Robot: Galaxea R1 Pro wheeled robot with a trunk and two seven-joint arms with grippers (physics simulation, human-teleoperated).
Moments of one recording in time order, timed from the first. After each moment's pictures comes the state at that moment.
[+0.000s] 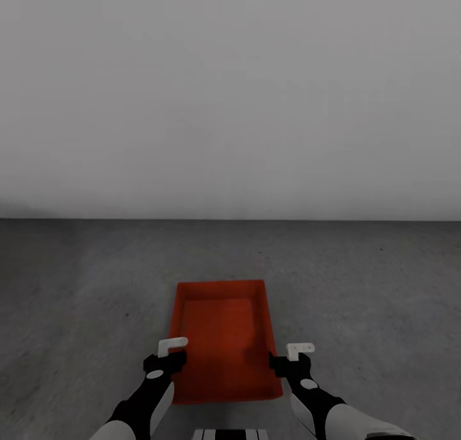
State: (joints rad) left arm -0.53 -0.14 0.05 -0.44 -0.02 0.02 0.27; right arm -0.67 0.10 0.01 -0.06 0.05 -0.29 -0.12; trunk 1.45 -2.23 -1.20
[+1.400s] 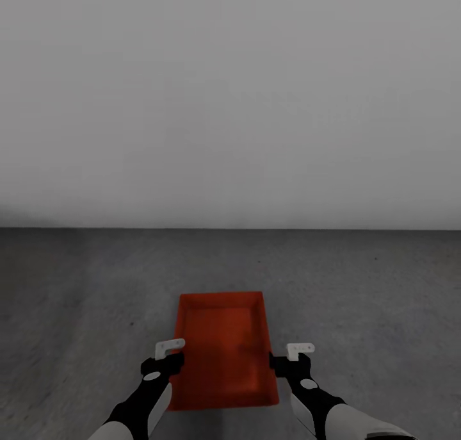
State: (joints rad) left arm -0.53 -0.13 0.04 -0.43 0.03 0.01 0.27; right arm -0.67 0.10 0.01 -0.06 0.05 -0.29 -0.12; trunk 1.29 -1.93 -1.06
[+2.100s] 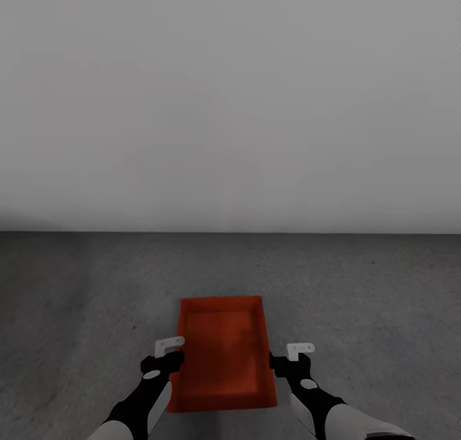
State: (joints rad) left arm -0.53 -0.13 0.05 -0.44 0.03 0.01 0.27; right arm -0.67 0.10 0.01 -0.06 0.05 -0.29 -0.12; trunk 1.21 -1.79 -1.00
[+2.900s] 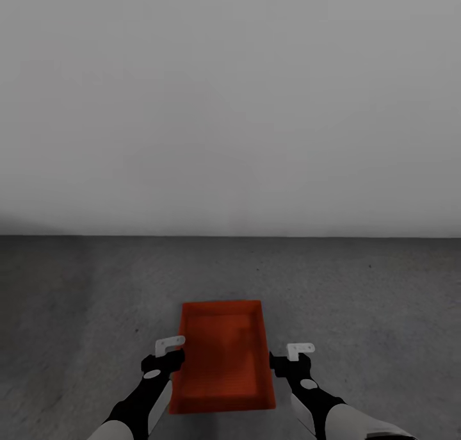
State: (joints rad) left arm -0.53 -0.13 0.04 -0.45 0.03 0.01 0.27; right arm -0.67 0.10 0.01 -0.06 0.05 -0.29 -0.12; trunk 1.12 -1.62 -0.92
